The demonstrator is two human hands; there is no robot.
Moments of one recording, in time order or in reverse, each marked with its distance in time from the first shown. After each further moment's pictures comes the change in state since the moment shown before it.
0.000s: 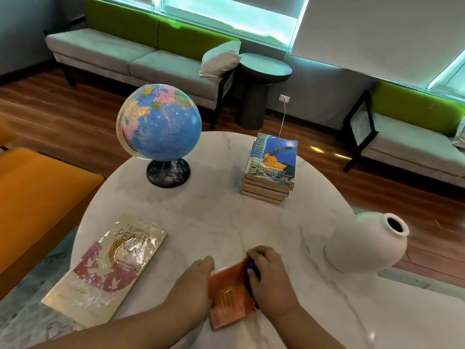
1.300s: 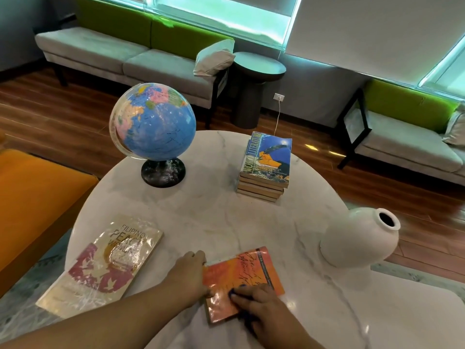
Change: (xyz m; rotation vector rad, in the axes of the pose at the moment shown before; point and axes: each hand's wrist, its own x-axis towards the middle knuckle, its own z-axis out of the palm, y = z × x) left_hand 0.021 0.002 -0.015 0.210 -0.183 -0.106; right_hand -0.053 0.047 0.023 -0.037 -0.224 -0.408
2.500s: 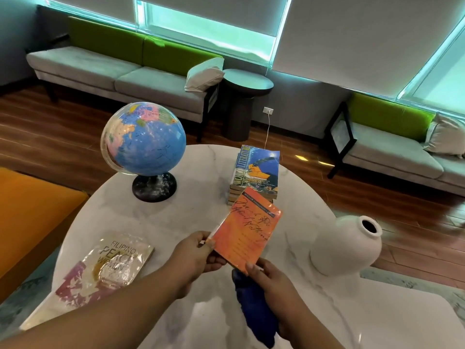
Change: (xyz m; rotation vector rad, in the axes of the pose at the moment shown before) left_hand -0.003 0.053 -0.058 -1.232 0.028 -0.124; right_hand 0.041 -0.057 -0.099 1.199 0.230 0.826
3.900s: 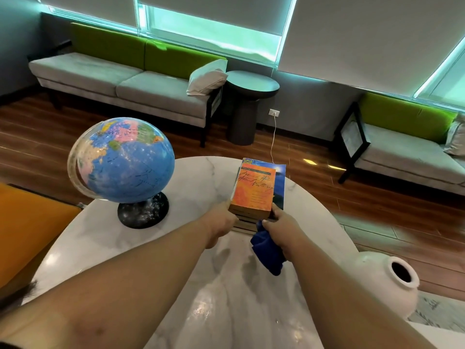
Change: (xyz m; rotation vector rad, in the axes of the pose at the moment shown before) left_hand 0.148 0.092 0.053 0.416 -0.101 0.015; right_hand 0.190 -0.103 -0.044 -0.331 0.197 -0.021
